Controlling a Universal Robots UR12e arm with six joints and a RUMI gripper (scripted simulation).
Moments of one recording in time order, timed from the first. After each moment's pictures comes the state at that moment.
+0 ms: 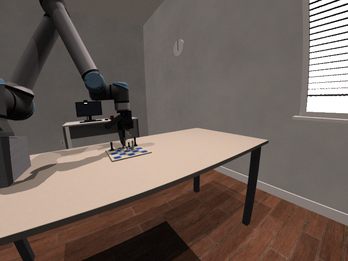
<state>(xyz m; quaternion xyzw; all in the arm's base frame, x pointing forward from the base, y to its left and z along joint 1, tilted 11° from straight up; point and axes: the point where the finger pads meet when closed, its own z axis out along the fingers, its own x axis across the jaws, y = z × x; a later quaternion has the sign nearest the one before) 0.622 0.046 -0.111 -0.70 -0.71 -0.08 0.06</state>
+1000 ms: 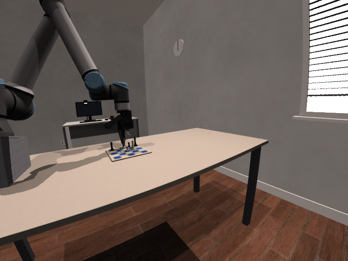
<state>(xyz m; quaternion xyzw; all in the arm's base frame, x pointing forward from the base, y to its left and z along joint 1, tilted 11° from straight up) 0.622 0.046 -0.111 -0.70 -0.71 -0.08 0.06</state>
